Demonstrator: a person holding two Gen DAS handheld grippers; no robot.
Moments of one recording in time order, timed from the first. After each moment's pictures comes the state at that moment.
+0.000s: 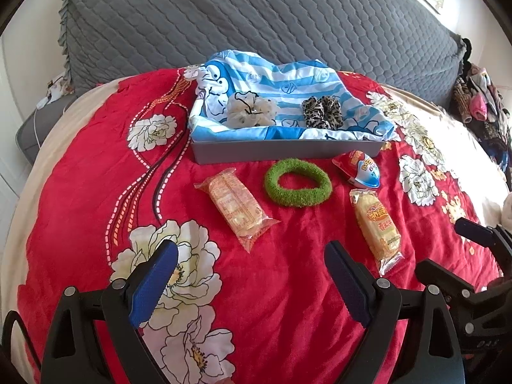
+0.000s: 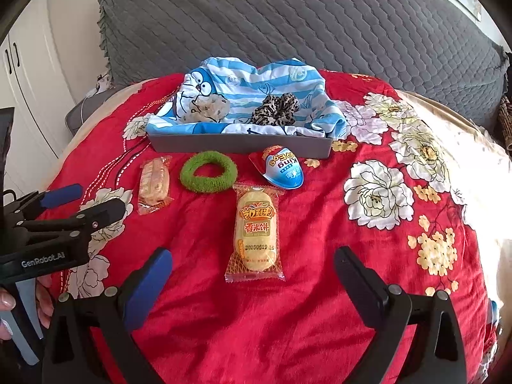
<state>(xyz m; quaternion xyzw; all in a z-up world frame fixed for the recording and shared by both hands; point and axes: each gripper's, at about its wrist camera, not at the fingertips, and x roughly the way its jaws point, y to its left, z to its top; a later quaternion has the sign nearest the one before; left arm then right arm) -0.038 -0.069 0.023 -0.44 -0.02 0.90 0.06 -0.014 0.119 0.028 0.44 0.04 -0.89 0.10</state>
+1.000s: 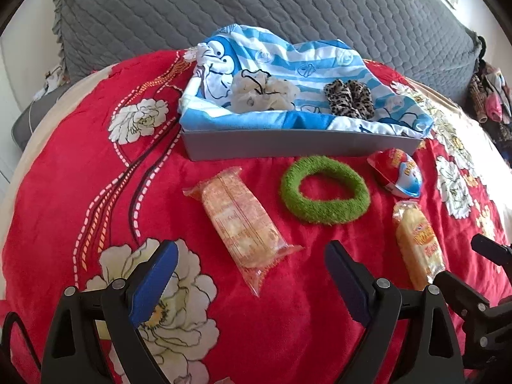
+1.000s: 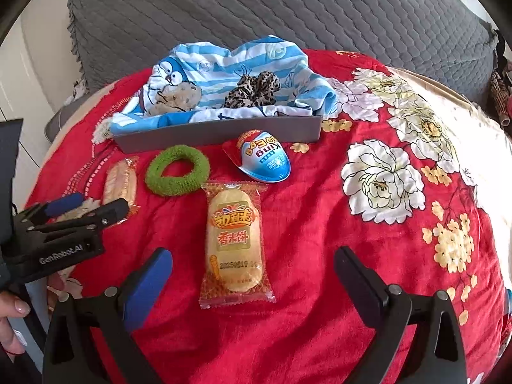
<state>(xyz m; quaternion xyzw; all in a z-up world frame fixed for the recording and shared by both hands) -0.095 -0.062 -0.026 -0.46 -0.01 0.89 0.04 -0.054 0.127 -0.011 0.47 0.01 -0.88 0.06</state>
